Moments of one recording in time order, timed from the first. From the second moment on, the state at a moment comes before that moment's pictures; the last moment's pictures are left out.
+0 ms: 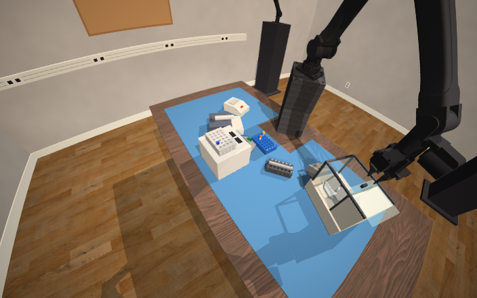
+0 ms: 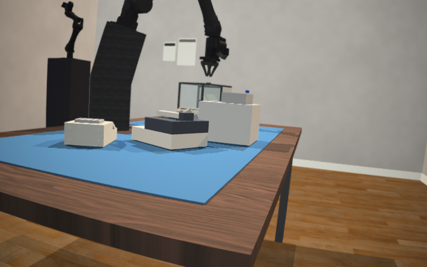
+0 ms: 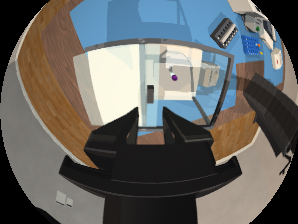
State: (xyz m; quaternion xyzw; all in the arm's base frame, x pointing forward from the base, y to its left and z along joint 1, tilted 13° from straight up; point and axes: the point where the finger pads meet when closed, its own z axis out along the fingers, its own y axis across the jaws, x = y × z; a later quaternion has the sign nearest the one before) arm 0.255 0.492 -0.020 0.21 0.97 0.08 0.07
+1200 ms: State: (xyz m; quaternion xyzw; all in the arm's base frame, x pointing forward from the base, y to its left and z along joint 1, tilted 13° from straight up) arm 0.264 0.498 -0.058 0.21 0.97 0.09 0.08
